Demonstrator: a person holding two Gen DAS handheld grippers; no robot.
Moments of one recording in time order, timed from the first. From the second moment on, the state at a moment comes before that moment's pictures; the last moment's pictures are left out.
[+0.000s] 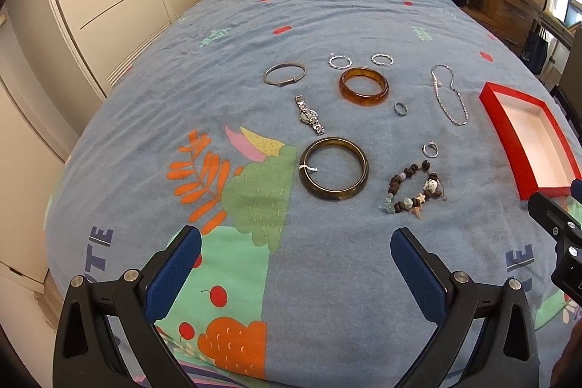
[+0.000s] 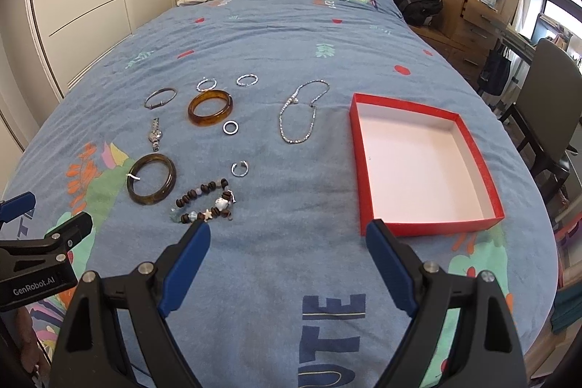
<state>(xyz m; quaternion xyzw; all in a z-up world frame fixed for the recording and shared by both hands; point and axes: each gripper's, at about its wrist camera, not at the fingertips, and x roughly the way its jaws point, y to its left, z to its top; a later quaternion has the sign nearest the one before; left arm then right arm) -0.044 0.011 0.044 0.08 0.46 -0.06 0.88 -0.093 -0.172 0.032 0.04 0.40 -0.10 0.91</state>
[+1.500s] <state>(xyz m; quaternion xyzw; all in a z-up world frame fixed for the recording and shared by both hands) -0.004 0.034 0.042 0.06 0.48 -0.05 0.87 -0.061 -0.182 0.040 0.04 0.40 -0.07 0.91</state>
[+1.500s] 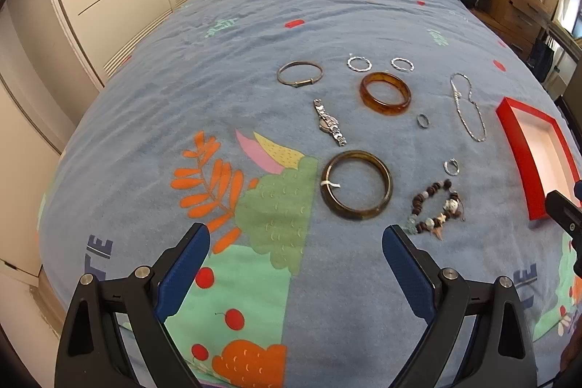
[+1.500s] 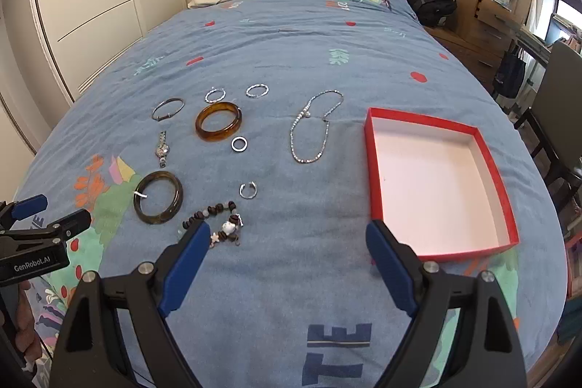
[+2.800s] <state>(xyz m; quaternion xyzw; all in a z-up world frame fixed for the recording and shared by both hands) 0.072 0.046 0.019 0.05 0.50 -0.05 0.86 0.017 -0.206 0.025 0.06 0.40 -0.02 0.91</state>
